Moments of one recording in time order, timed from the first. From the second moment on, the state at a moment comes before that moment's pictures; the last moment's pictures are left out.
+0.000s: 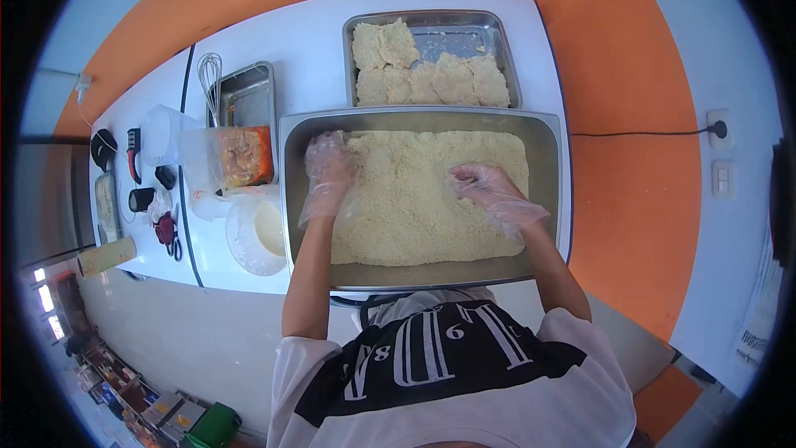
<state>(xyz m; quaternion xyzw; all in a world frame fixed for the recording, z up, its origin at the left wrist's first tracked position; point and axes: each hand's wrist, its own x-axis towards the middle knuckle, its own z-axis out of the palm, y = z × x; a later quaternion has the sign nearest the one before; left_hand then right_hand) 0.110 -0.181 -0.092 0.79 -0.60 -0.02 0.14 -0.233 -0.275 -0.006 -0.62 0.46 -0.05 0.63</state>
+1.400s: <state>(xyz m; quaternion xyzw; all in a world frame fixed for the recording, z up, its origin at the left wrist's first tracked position) 0.021 -0.021 0.004 0.84 -0.48 -0.23 0.11 -0.108 -0.522 0.023 -0.67 0.45 -0.01 0.59</state>
